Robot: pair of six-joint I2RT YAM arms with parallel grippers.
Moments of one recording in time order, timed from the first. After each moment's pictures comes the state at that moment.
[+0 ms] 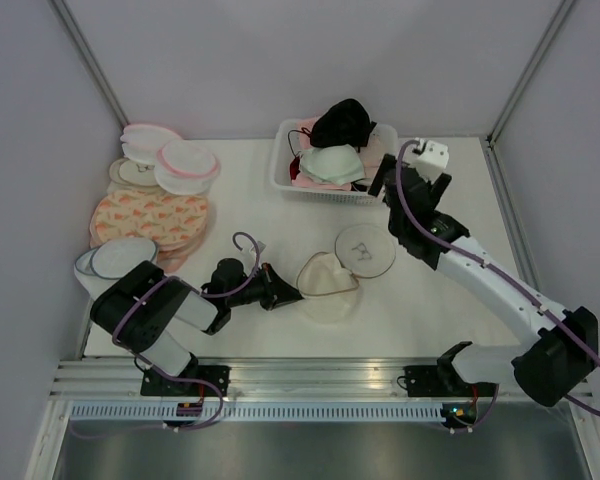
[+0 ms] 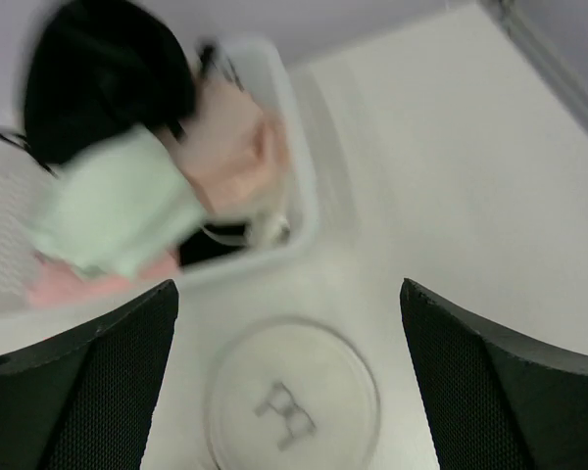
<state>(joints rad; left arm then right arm) -0.57 1.59 0.21 1.00 0.58 -1.16 0.57 1.29 1.18 -0.18 0.79 0.43</state>
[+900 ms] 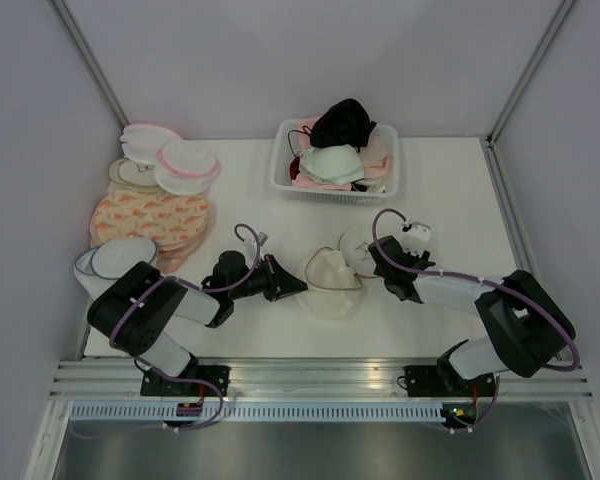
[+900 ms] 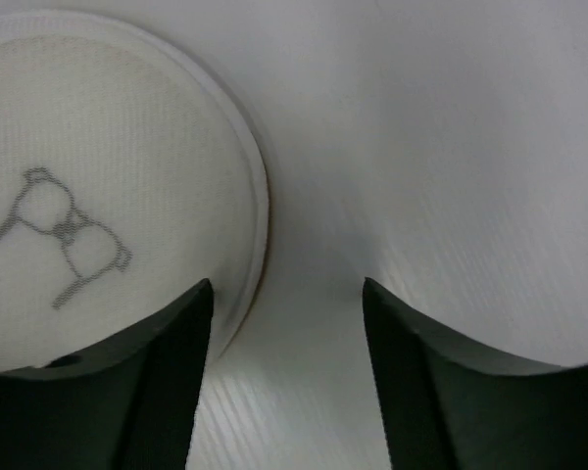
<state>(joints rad) -0.57 1.57 0.28 0.97 0.58 -1.16 0.58 1.43 0.55 -0.11 0.66 0.80</state>
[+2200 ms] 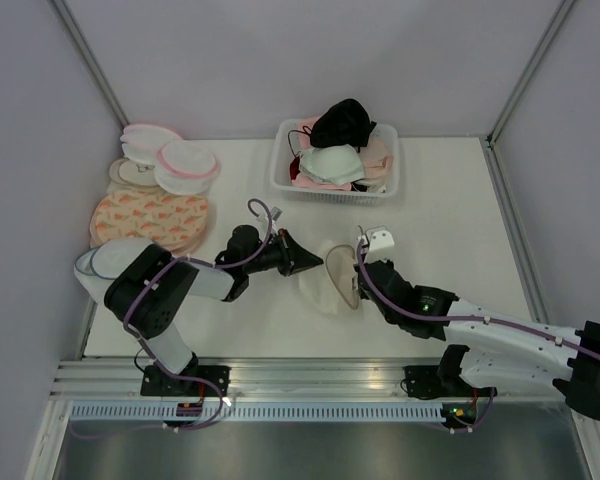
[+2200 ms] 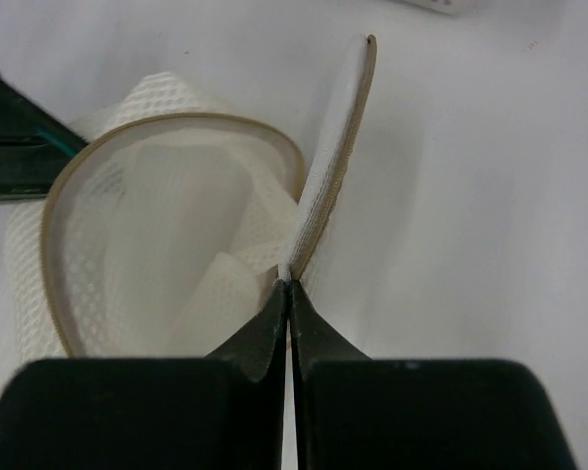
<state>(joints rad) -0.56 1.68 0.54 0.89 0.61 -1.16 0.99 0.99 0.61 -0.25 0.65 0.45</state>
